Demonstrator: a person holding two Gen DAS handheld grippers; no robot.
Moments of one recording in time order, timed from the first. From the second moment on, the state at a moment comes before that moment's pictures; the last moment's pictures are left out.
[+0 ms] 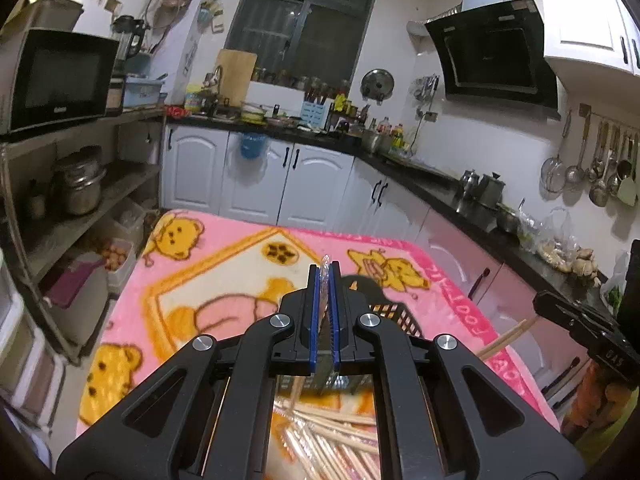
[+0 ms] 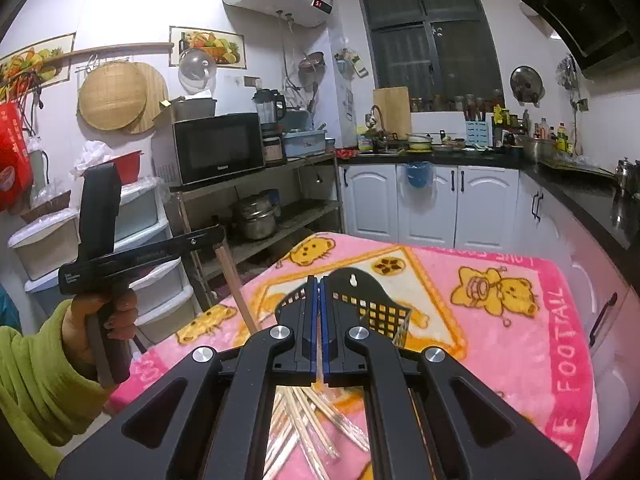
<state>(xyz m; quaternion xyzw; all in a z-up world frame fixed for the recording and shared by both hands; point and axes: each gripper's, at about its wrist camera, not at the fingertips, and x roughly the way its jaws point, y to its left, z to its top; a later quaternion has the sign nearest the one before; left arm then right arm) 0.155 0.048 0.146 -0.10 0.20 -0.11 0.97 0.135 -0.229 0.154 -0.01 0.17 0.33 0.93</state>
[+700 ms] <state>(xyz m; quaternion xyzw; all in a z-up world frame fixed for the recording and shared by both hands) 0.173 0.029 0.215 -0.10 0.12 -0.13 0.98 0.152 -0.229 0.236 0.00 0.11 0.33 0.94</state>
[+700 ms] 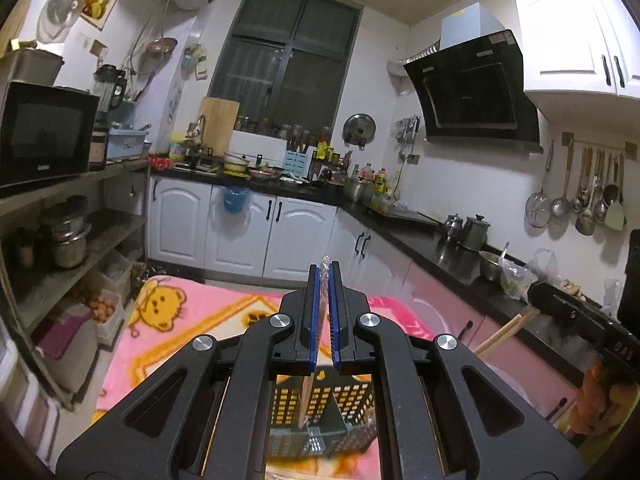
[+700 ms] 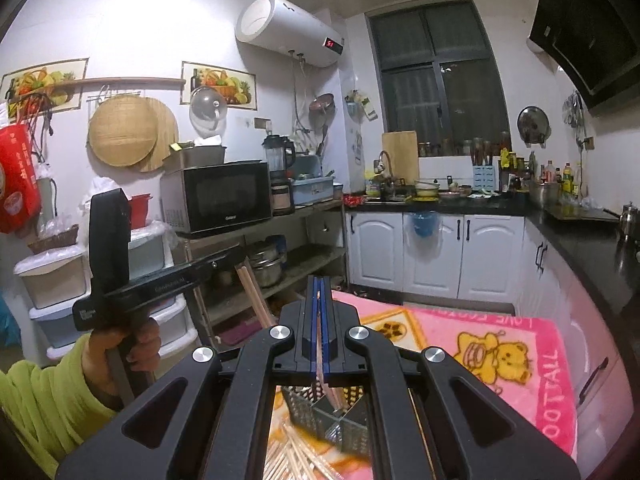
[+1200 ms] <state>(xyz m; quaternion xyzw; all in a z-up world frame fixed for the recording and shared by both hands) 0.211 0.016 0.205 -0.10 0.13 -0.12 0.98 0.191 -0.227 0.233 0.02 0.13 0.32 0.94</state>
